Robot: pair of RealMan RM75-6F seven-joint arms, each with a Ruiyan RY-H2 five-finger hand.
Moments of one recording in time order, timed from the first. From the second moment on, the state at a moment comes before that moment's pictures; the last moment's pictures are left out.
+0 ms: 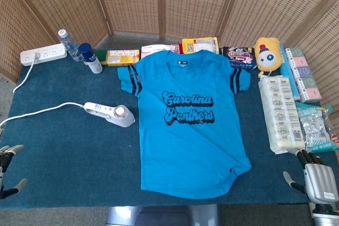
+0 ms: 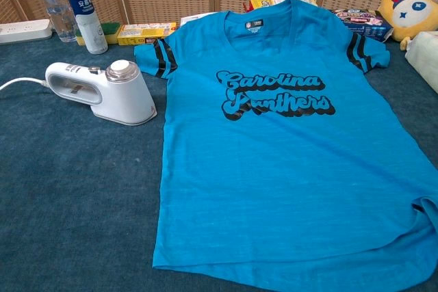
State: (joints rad) left arm 0.07 -1.02 0.07 -1.75 1.55 1.53 -0.10; right arm -0.02 -1.19 0.00 -1.62 -1.52 1.58 -0.04
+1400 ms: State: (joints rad) left arm -0.03 -0.91 0.00 -1.85 1.53 1.47 -0.05; right arm 0.10 -1.34 -0.07 -1.38 -1.69 1.40 -0.03
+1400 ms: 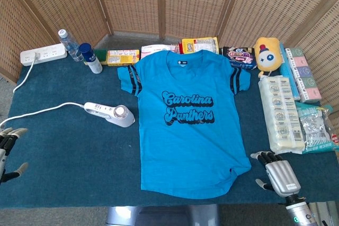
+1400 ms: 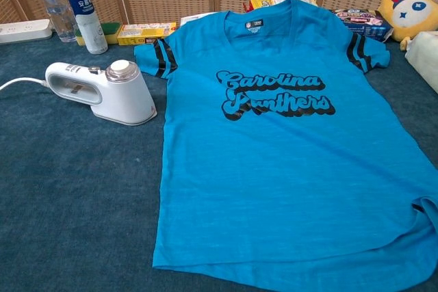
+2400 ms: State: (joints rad) left arm -0.01 -0.90 0.02 -1.88 1.52 1.49 -0.04; right arm 0.22 -1.48 -0.06 -1.13 -1.76 1.36 0.04
